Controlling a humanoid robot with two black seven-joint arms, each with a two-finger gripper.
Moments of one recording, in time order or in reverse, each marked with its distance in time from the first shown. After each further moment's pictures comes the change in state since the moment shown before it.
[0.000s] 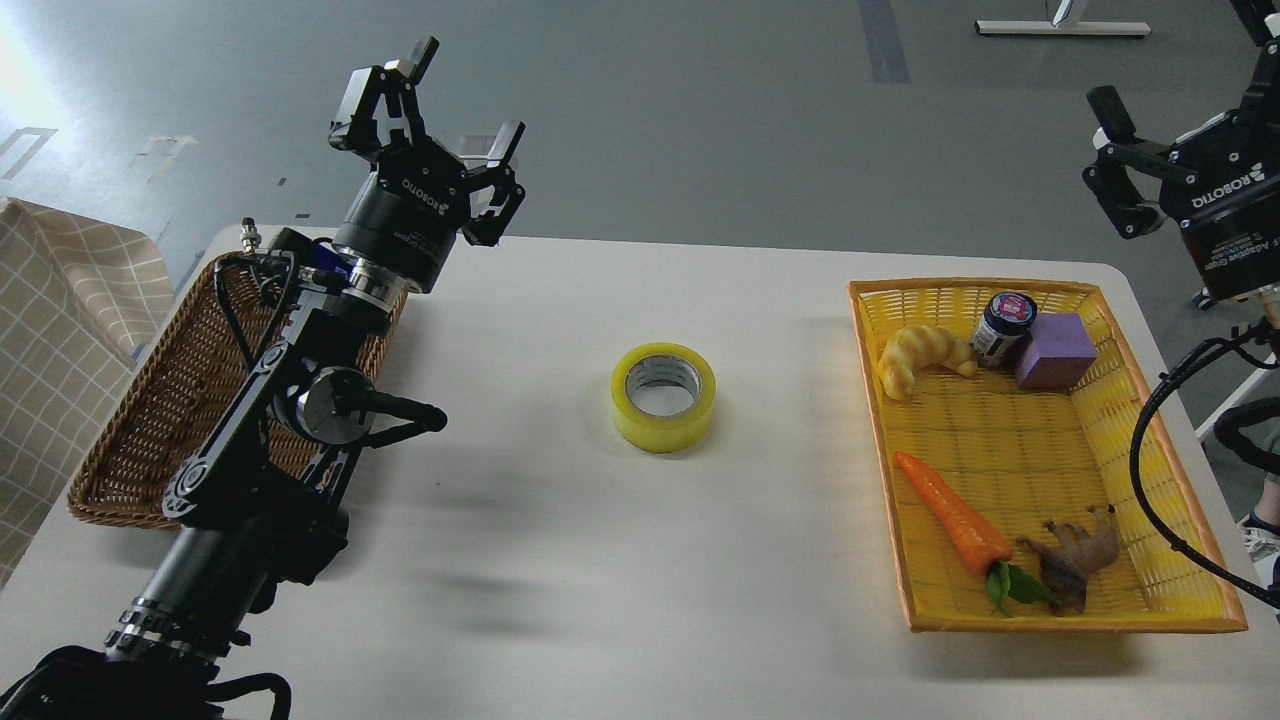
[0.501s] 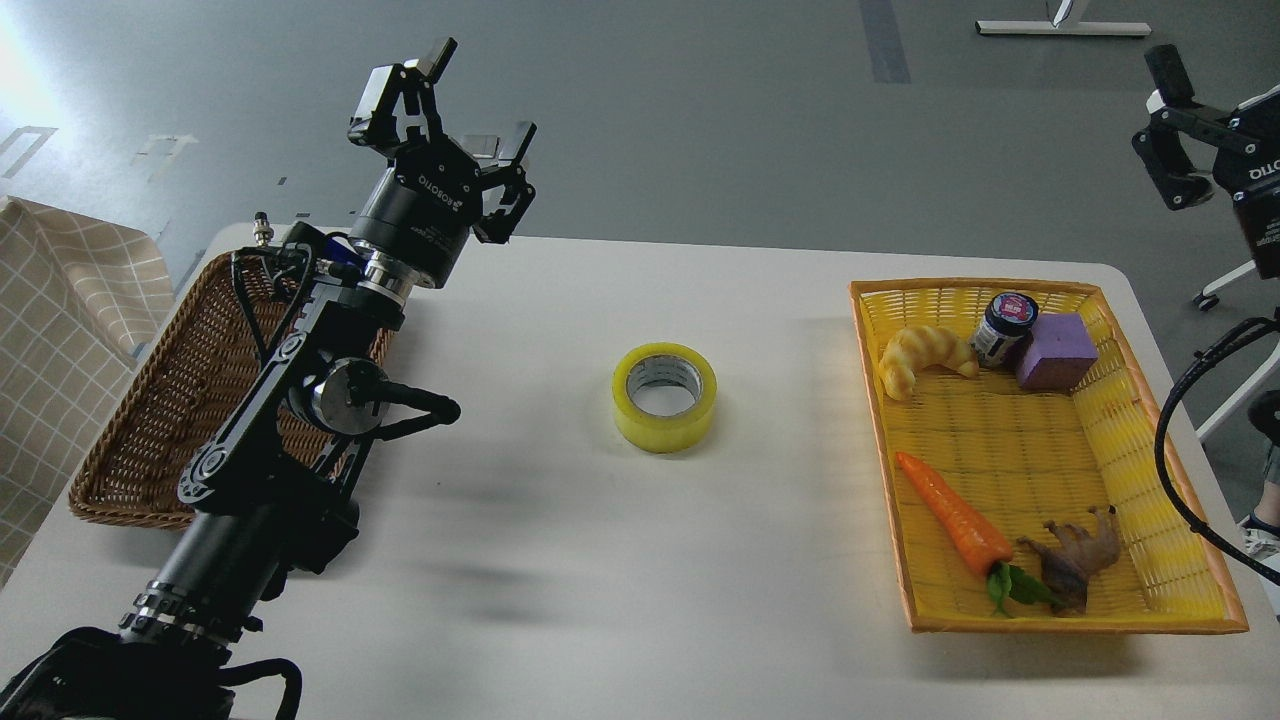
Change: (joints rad) left arm -0.041 -0.013 0.011 0.049 0.034 0.017 -0.002; right arm 0.010 0.003 0.070 0.023 -0.003 0.000 -0.009
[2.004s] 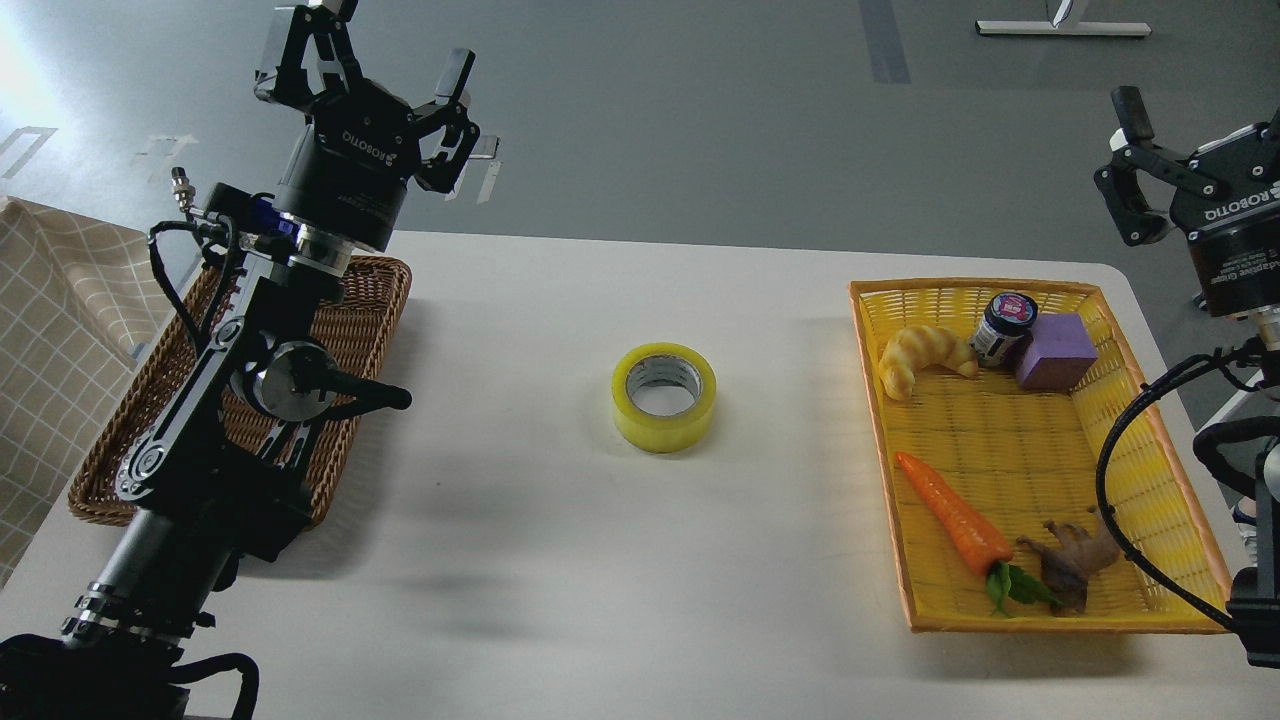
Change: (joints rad) left arm 0.017 0.084 -0.034 -0.104 0.002 -0.052 -0.114; right arm -0.066 0.139 0.044 0.037 0.012 0.000 -0.030
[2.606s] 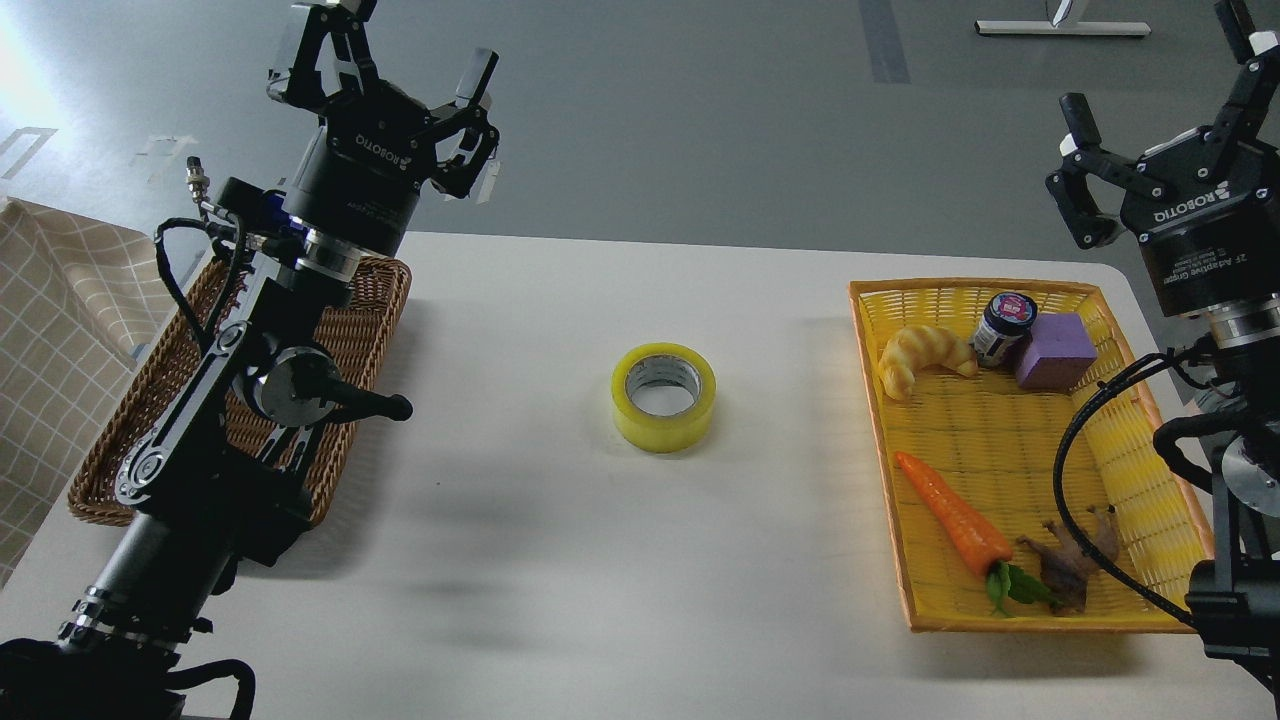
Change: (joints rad) left arm 0.009 0.020 0.020 -0.032 0.019 -0.040 -0.001; right arm 0.014 0.066 -0.014 0.007 -0.001 0.000 -0.046
